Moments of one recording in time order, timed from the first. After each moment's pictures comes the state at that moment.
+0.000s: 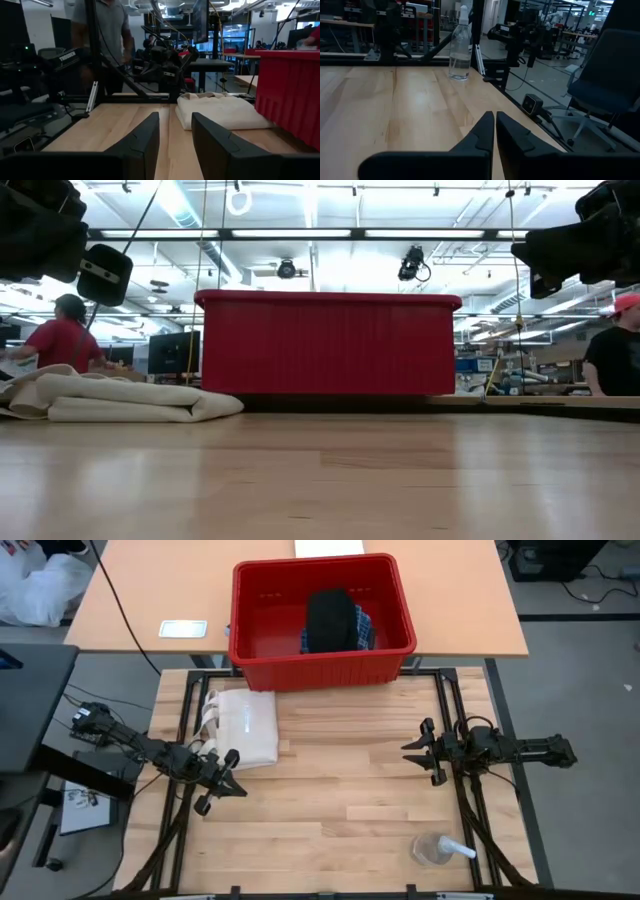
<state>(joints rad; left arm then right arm) -0.44 0.33 0.01 0.29 -0.02 -0.14 0.03 0.00 0.01 0.10 -0.05 0.03</state>
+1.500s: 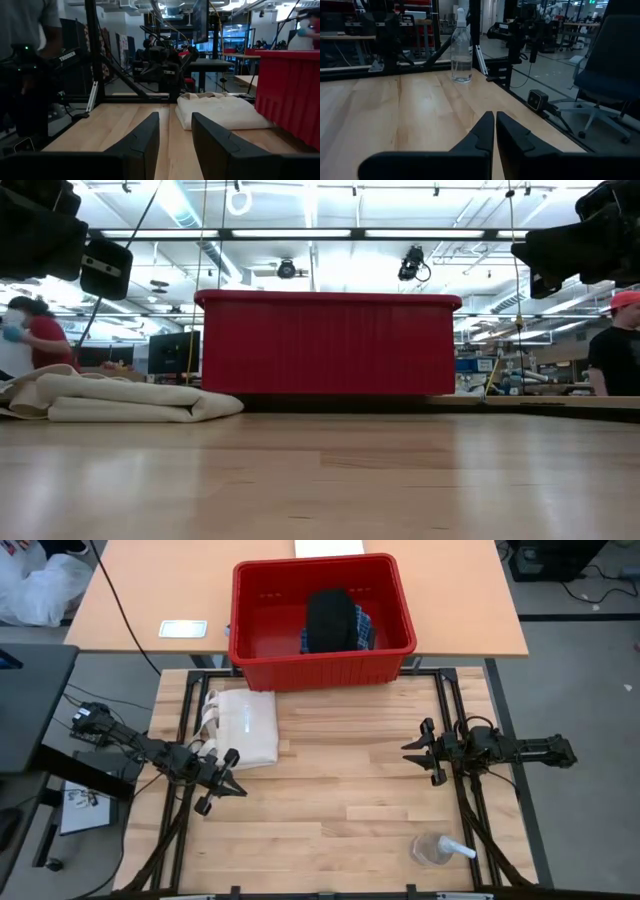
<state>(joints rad) -0.44 0.33 0.01 0.29 -0.02 -0.04 0.03 0.00 0.01 0.10 -0.05 0.03</state>
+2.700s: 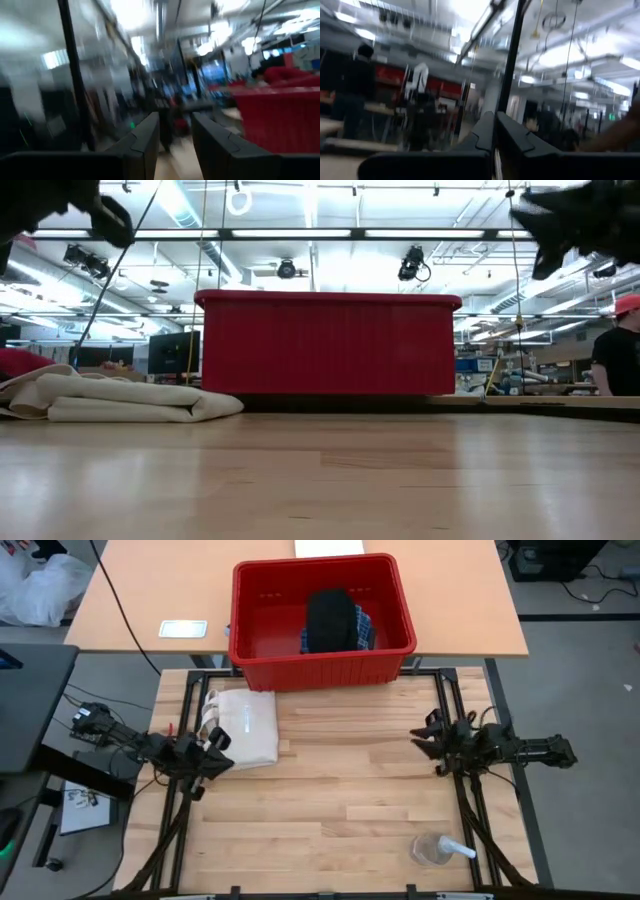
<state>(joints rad) -0.44 0.33 0.01 0.86 -0.24 -0.11 0.02 0.00 0.01 0.40 0.09 0.22</state>
